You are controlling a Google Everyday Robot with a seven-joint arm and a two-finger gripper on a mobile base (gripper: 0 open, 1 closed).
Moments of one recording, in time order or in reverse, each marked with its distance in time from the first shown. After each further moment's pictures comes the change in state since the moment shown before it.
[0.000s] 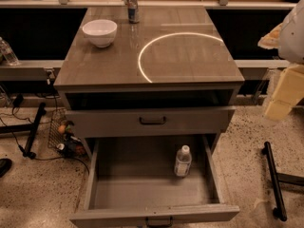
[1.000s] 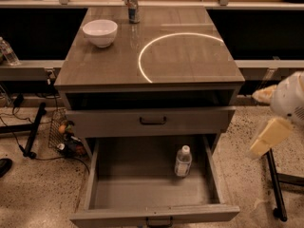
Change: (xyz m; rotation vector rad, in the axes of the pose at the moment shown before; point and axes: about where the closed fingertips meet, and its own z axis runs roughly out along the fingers) arm 0.055 0.016 0.125 -0.130 -0.224 0.195
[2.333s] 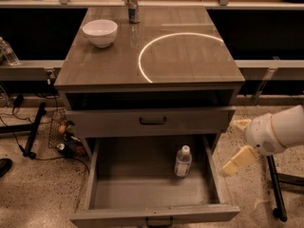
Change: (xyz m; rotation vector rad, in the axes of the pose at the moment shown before) arm 0.022 0.012 0.113 -0.091 -0.218 0.110
